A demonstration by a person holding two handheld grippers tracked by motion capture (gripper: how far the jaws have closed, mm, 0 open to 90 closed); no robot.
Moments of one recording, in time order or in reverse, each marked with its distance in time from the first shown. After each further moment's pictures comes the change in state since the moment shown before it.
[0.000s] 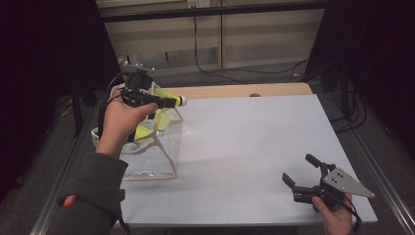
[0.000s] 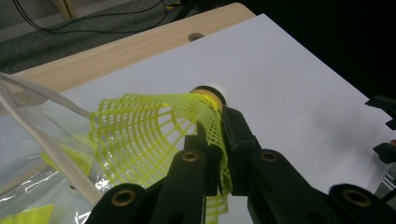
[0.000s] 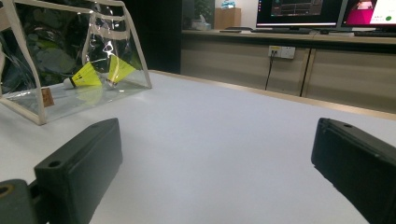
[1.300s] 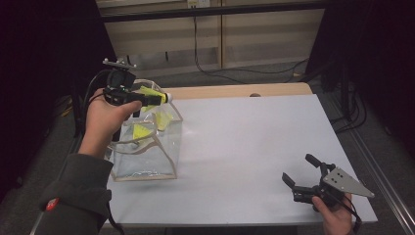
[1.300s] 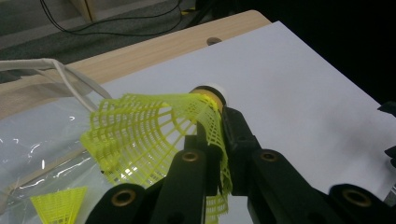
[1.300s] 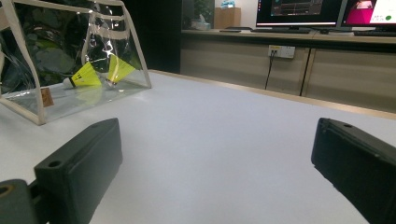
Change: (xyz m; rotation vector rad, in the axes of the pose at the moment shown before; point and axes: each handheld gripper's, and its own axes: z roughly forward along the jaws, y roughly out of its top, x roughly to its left) left arm 0.017 -0.004 -0.029 -0.027 0.049 -0.032; right arm 0.000 0.000 0.000 0.000 -0.001 0.005
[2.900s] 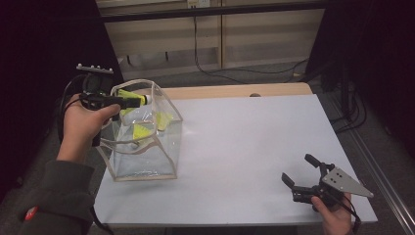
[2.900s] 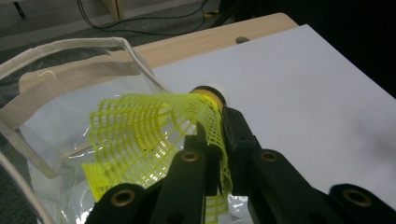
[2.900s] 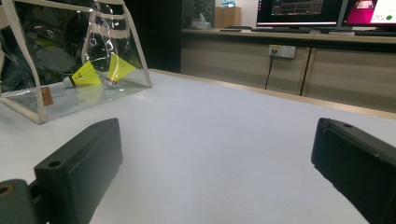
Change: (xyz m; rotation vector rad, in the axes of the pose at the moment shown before) left arm 0.030 -0.021 -0.026 -0.012 0.078 -0.042; right arm 0.001 0.000 0.001 0.005 0.003 -0.002
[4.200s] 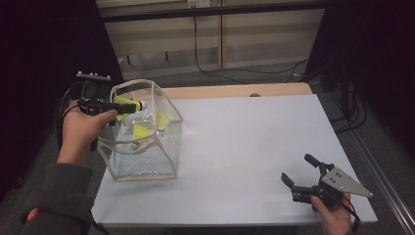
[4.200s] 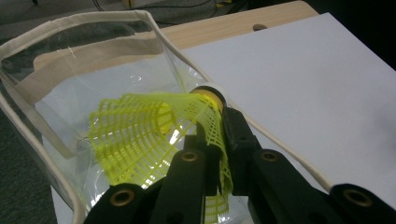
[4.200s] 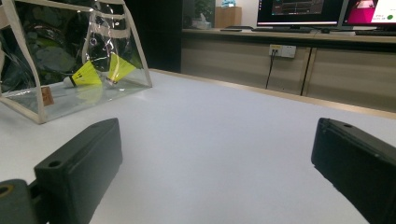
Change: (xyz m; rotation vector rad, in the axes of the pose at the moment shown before) left arm 0.016 -0.016 0.008 0.029 0.037 -0.029; right arm 0.000 0.000 0.001 0.001 0.001 0.000
